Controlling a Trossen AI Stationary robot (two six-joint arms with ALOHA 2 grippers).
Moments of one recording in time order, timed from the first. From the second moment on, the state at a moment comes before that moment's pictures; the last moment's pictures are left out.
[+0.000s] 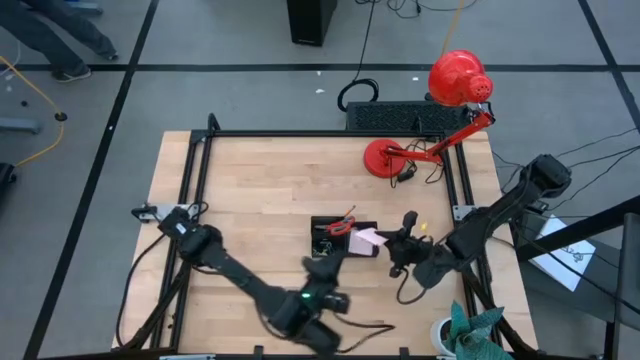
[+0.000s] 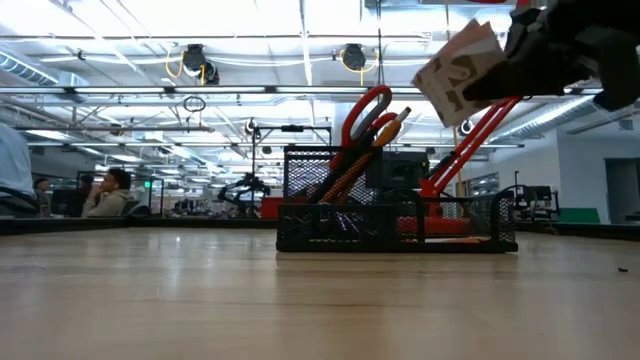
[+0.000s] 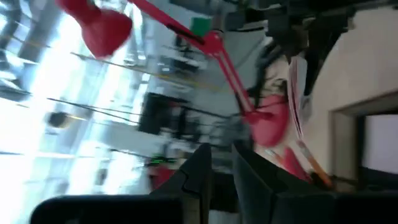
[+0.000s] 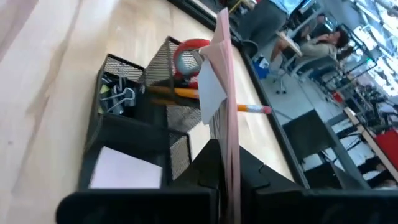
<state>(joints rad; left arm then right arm) -0.59 2.34 2.25 -1.07 -1.49 0.06 0.66 1.25 0.57 -0.07 1.03 -0.02</state>
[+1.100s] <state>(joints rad) -0.69 2.14 2.03 -1.57 -1.20 -0.66 0.62 1.93 1.17 -1.00 0.98 0.80</state>
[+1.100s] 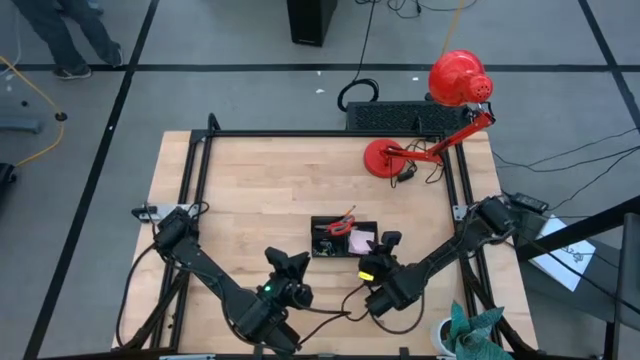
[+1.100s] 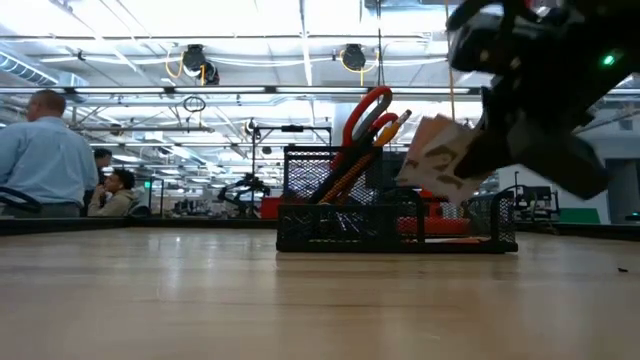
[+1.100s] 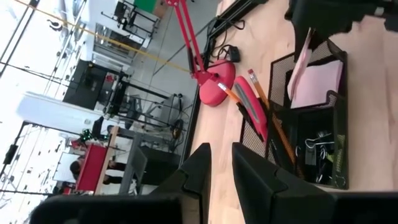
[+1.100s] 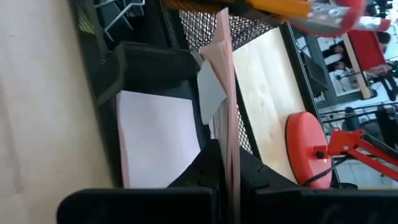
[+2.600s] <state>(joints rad) -0.72 2.14 2.03 -1.57 -1.19 -0.68 0.48 1.99 1.12 -0.85 0.85 0.58</state>
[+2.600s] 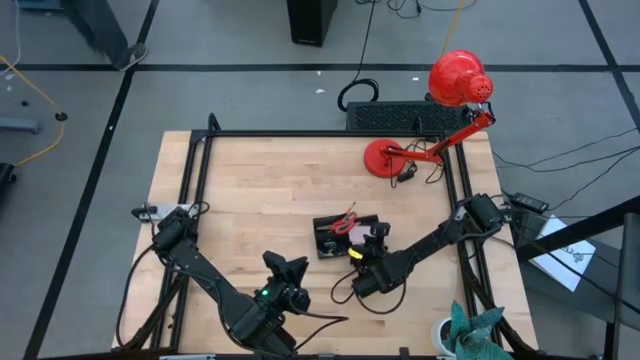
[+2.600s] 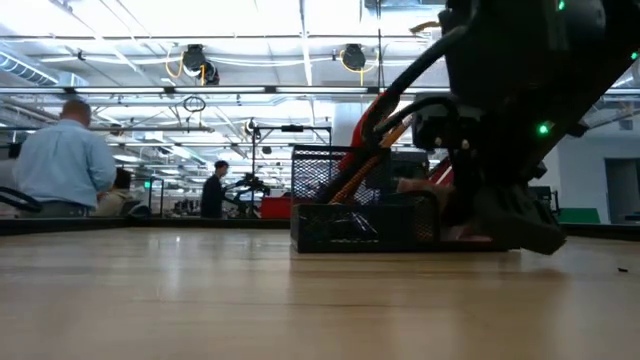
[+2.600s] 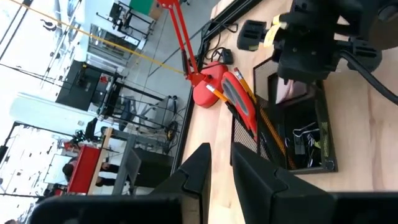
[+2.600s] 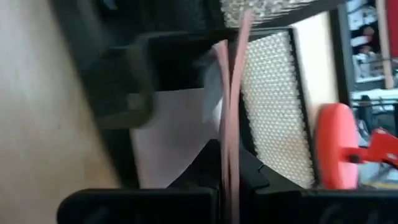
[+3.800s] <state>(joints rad) -0.72 2.14 2.03 -1.57 -1.13 -0.69 0.48 1.83 1.11 -0.76 0.56 0.47</state>
